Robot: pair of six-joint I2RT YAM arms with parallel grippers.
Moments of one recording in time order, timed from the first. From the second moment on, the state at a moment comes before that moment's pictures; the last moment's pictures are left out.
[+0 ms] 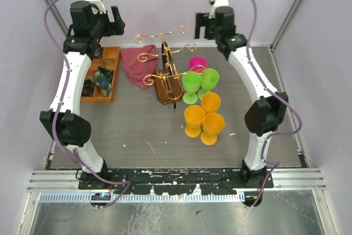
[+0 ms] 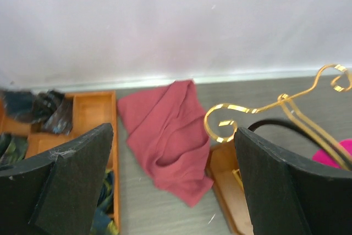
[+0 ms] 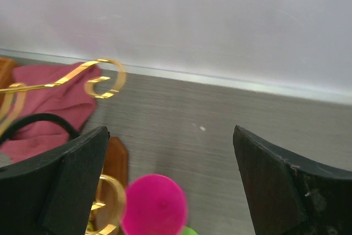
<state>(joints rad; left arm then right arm) -0.10 1.72 1.91 -0.45 0.07 -0.10 0.35 1.94 2.03 -0.36 0.12 0.08</state>
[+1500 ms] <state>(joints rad) -0.08 1.87 2.04 -0.42 0.28 -0.33 0.24 1.99 1.80 -0.55 -0.15 0.12</state>
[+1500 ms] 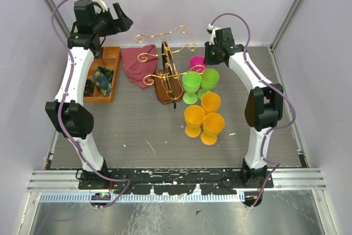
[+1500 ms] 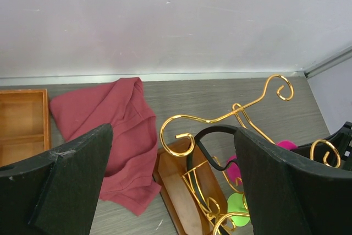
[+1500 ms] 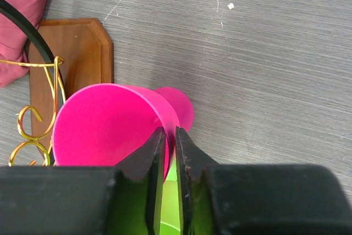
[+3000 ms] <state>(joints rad) -0.08 1.75 1.79 0.03 0.40 -1.21 0.45 1.55 1.57 0.45 0.04 -0.13</state>
